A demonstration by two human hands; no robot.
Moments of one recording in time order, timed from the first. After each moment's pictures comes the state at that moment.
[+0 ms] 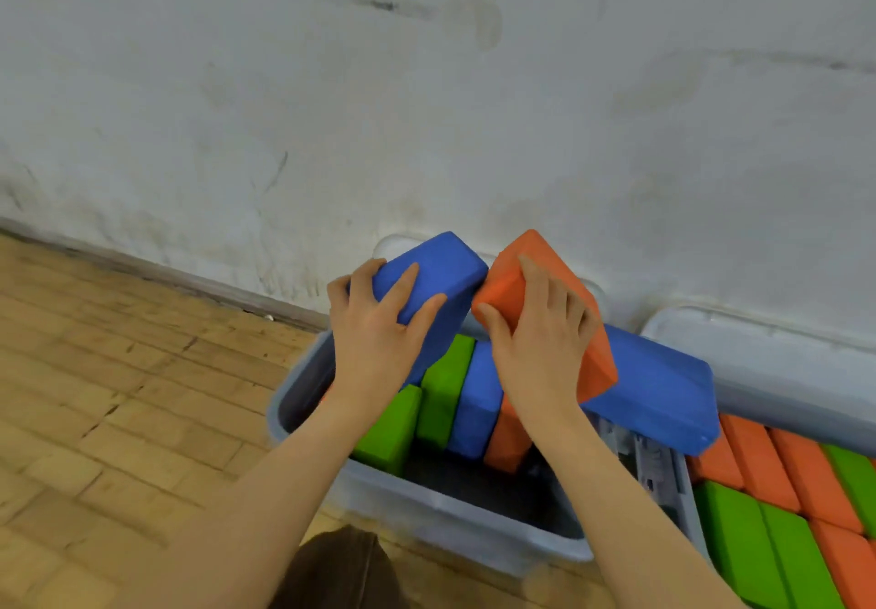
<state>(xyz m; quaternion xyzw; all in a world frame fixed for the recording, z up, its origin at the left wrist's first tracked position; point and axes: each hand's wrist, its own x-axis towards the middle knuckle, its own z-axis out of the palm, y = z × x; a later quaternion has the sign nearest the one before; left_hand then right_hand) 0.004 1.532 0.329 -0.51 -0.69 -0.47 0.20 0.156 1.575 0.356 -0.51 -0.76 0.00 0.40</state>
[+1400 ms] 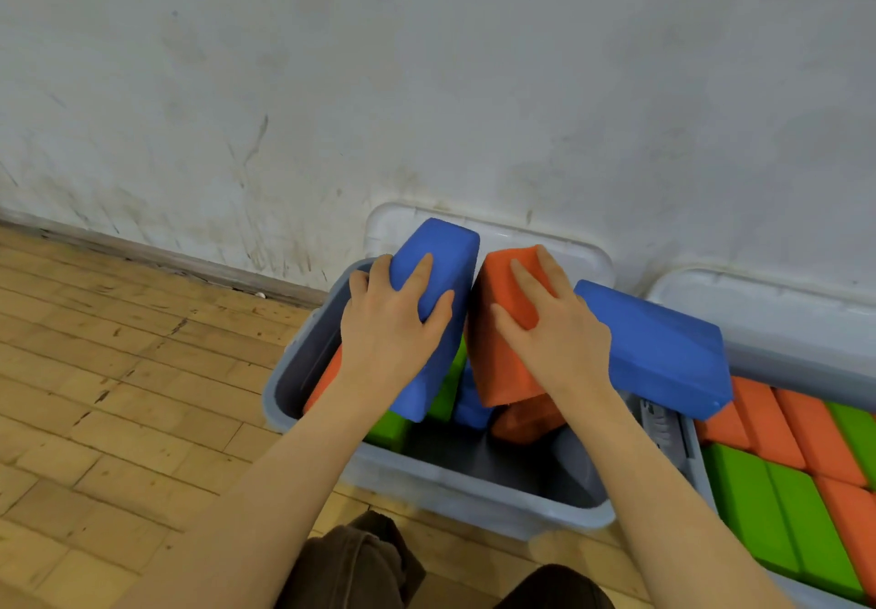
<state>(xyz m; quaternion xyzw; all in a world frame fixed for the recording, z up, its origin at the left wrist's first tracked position) 0.009 1.530 0.323 -0.58 -0.75 -0.31 0.10 0.180 1.591 0.332 -0.53 -0.81 0.05 0.23</state>
